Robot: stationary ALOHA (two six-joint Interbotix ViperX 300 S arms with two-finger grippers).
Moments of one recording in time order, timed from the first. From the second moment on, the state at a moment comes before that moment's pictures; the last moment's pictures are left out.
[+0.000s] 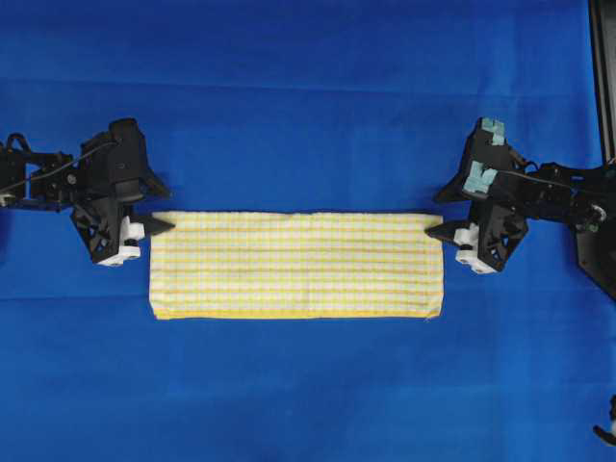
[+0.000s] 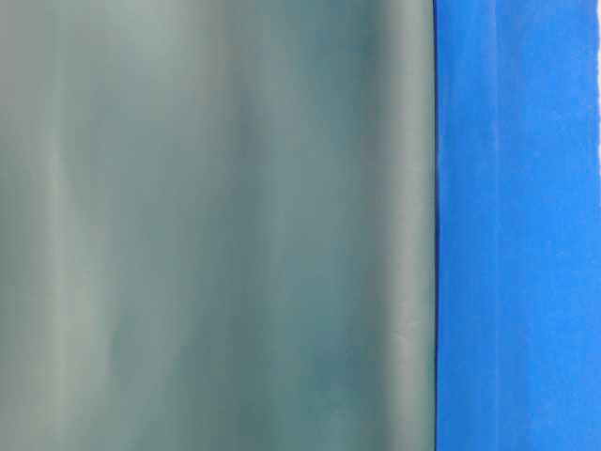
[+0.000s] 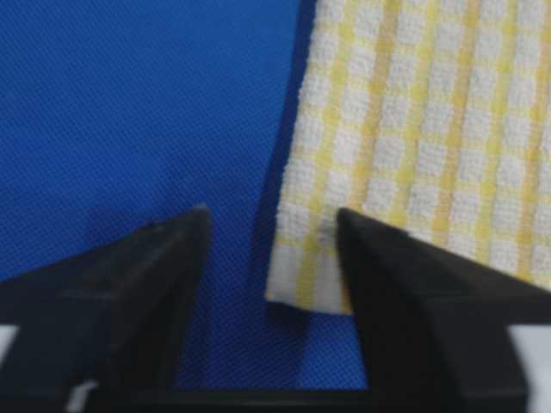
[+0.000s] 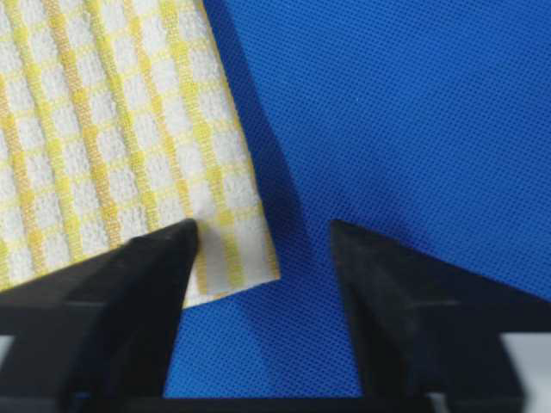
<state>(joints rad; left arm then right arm) 0.07 -0.08 1.12 -0.06 -0.15 -0.09 -0.04 -0.19 1.19 0.57 -0.15 -0.10</state>
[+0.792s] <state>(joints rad) 0.02 -0.16 1.03 -0.06 0.06 -0.08 -0.03 -0.29 1.19 0.57 -0.13 -0.11</state>
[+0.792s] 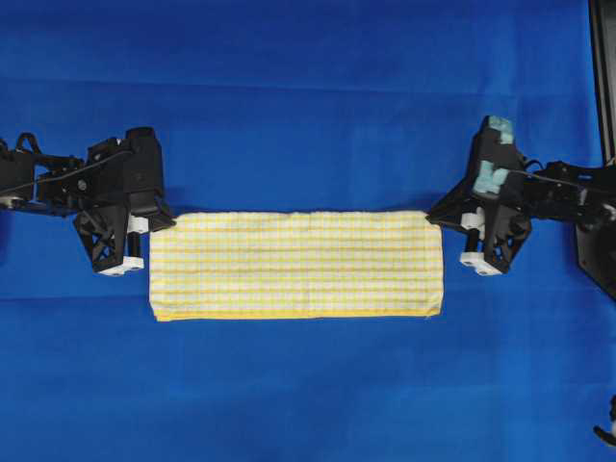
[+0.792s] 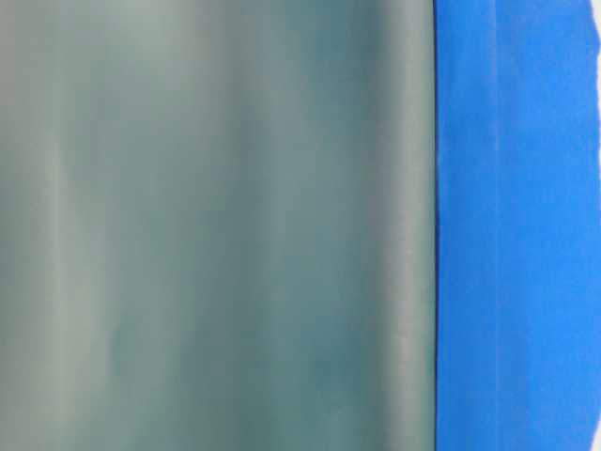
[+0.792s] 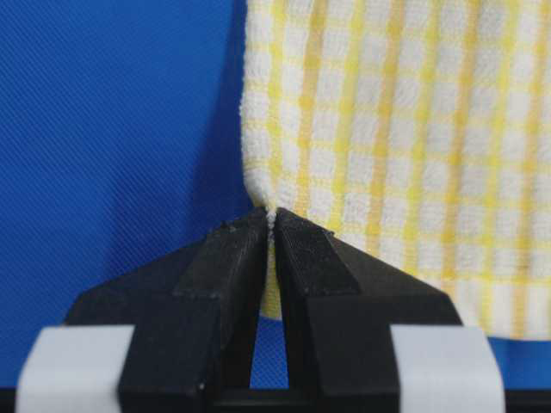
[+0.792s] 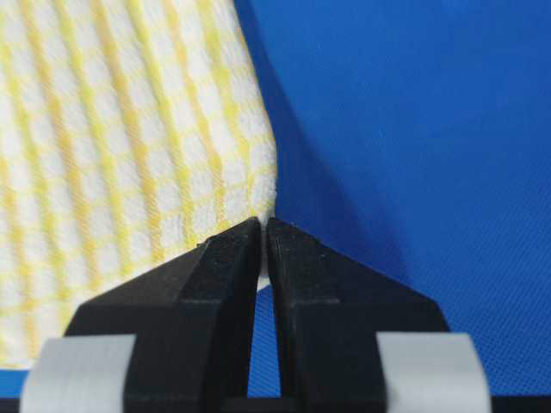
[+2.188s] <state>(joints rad) -0.25 -0.24 0.89 -0.06 -0.10 -0.13 -0.45 -0.25 0.93 0.50 -0.12 -0.22</state>
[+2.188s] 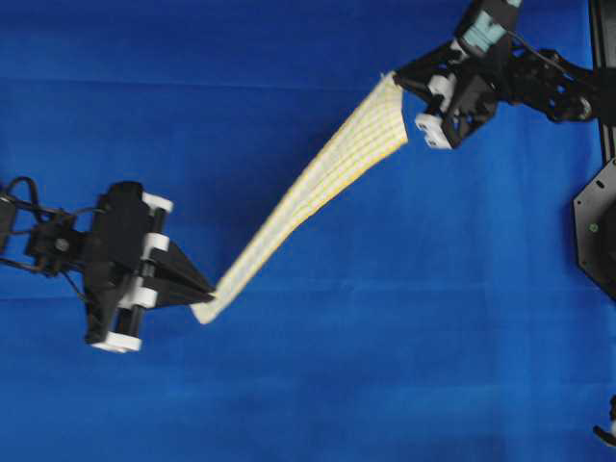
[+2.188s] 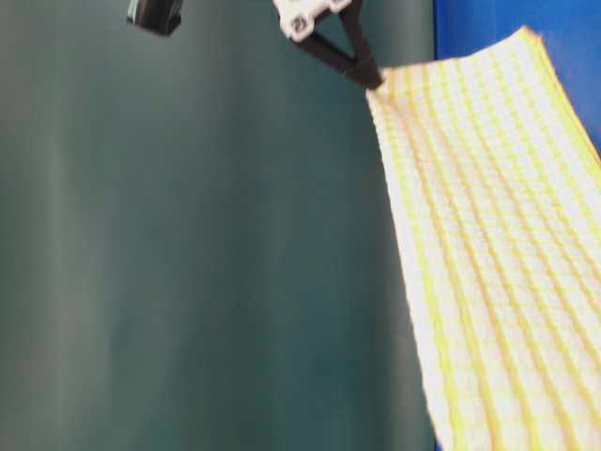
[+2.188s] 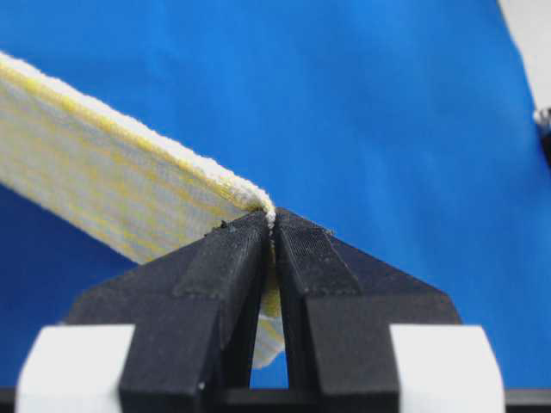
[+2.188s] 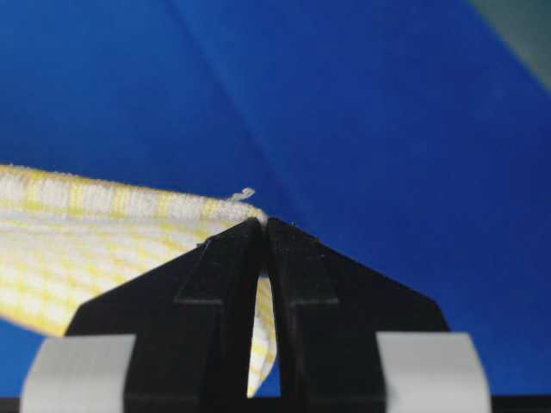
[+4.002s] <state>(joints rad) -0.24 0.20 0.57 -0.15 -0.31 -0.14 -0.53 0.05 0.60 0.48 -0.07 -0.33</state>
